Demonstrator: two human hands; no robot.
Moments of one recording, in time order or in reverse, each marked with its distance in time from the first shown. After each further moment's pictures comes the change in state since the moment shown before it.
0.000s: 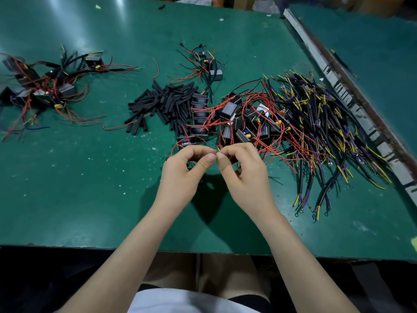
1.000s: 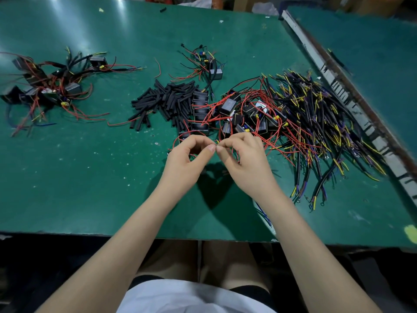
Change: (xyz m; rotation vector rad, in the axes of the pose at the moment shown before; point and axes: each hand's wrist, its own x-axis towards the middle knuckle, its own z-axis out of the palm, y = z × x) left_hand 0.002 0.000 0.002 -0.067 -0.040 -0.004; right_hand 0.011 0.005 -0.007 -0.196 -0.109 -0.009
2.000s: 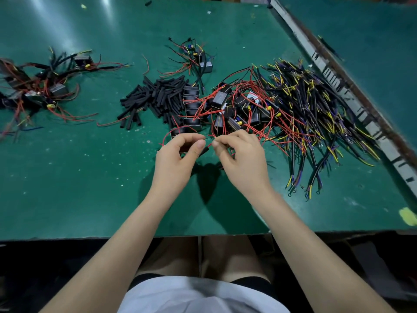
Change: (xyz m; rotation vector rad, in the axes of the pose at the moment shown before) left_hand -0.003 -0.004 -0.001 0.078 0.064 0.011; right_hand -0.010 -0.005 0.003 -0.028 0.133 0.062
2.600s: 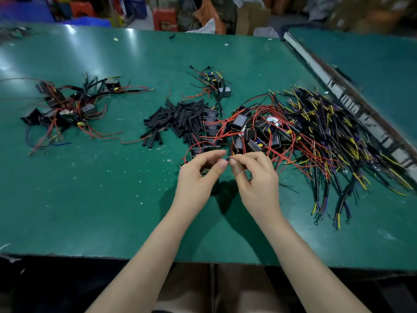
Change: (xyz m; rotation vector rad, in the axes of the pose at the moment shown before) left_hand 0.010 -0.019 0.002 -0.146 -0.020 0.022; right_hand 0.000 0.012 0.031 0.140 0.237 -0.170
